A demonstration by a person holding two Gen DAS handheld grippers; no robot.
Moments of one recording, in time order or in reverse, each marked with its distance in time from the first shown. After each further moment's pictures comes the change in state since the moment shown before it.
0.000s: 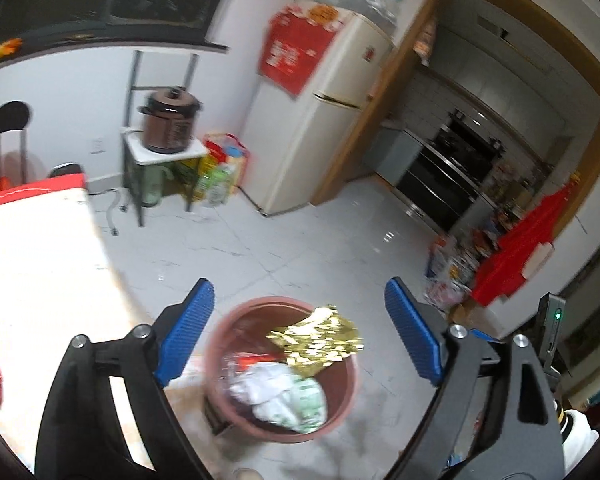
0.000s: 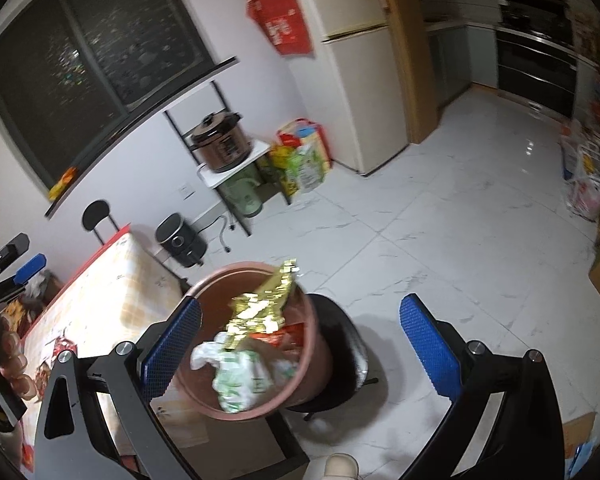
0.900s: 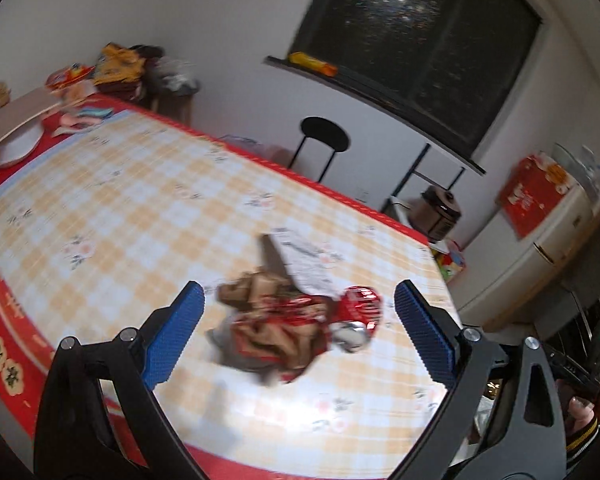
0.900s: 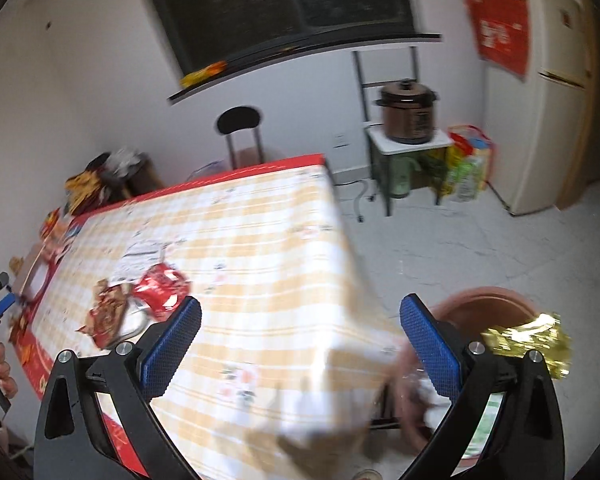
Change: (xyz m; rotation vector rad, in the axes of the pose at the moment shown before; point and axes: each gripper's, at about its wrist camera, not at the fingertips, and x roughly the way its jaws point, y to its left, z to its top) left arm -0.375 0.294 -0.148 -0.516 -0.293 0.652; right arm 0.071 0.352 -0.053 -0.456 0.145 0.322
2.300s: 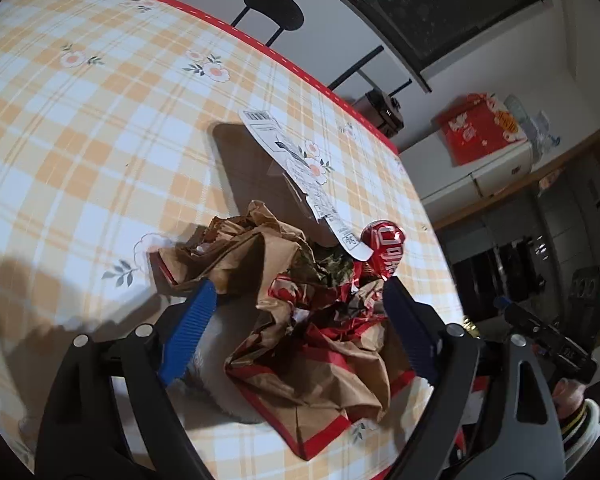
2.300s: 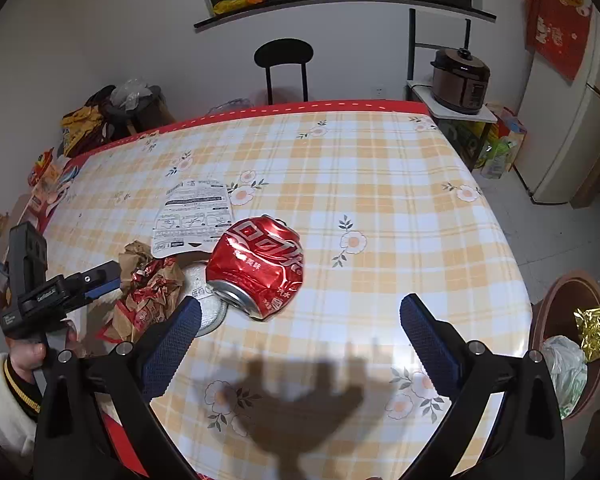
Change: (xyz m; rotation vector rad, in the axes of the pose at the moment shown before) left arm 0.219 0.069 -0.016 -0.014 0.444 -0.397; right arm 0.111 0.185 -0.013 -0.067 0.190 -0.063
